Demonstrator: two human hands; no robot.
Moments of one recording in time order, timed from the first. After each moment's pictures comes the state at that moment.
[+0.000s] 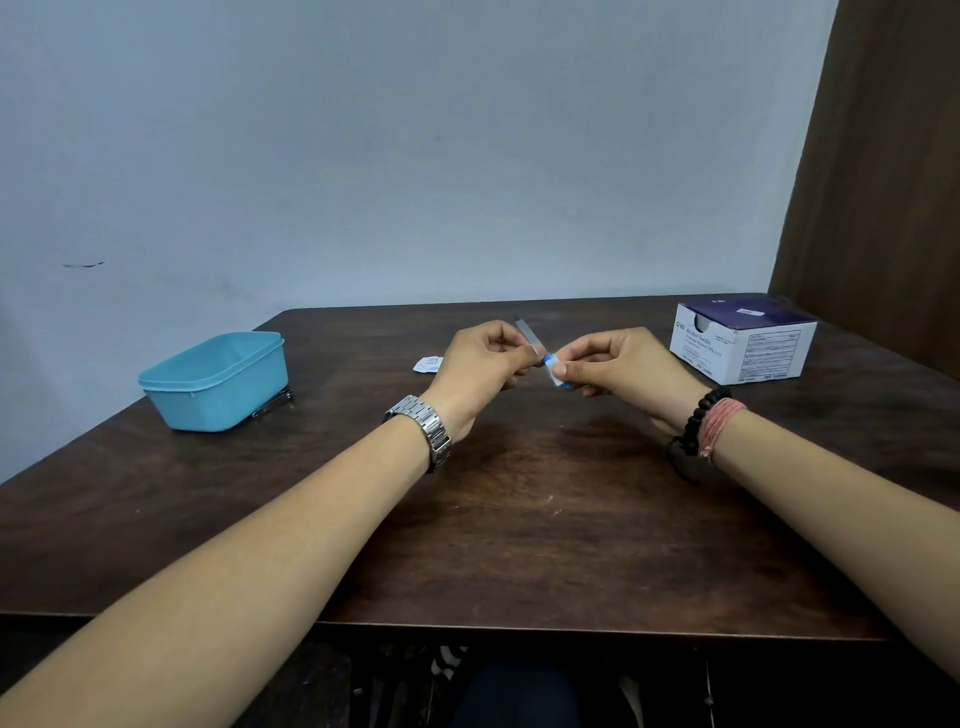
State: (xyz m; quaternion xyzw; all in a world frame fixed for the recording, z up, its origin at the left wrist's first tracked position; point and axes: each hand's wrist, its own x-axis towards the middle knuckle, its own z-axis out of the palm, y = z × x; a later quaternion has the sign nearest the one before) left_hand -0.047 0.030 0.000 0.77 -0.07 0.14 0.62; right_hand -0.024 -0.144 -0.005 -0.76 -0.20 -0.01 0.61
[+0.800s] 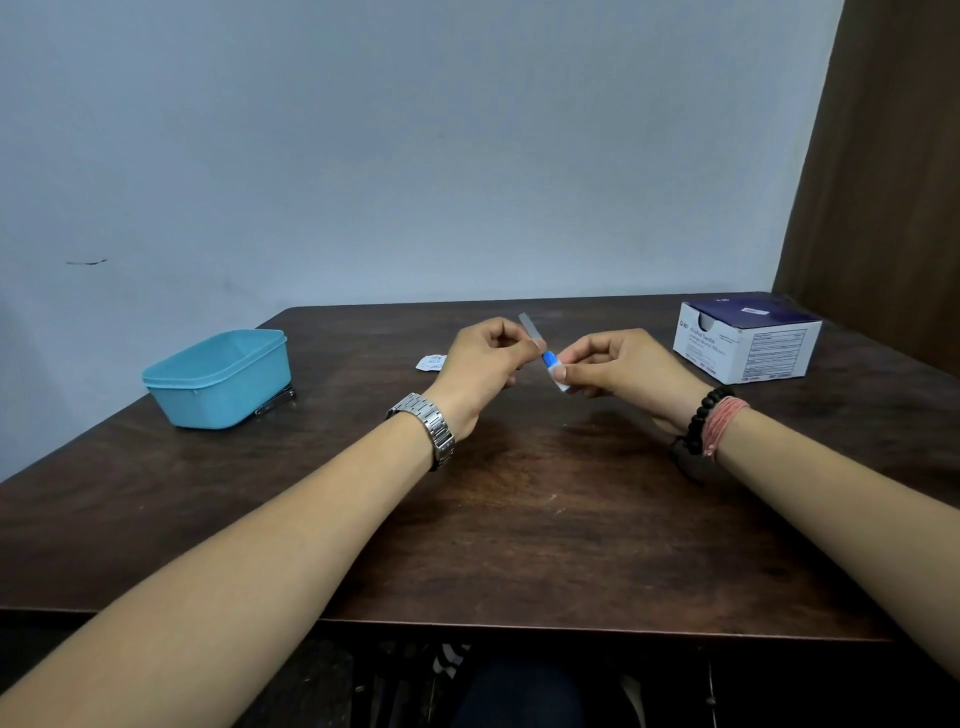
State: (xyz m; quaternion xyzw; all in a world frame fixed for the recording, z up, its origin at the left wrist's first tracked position) left_hand -0.046 0.031 0.001 0.77 -0.06 0.14 0.62; right_hand -0.024 -0.142 -0.006 -0.77 -0.21 0.00 0.60
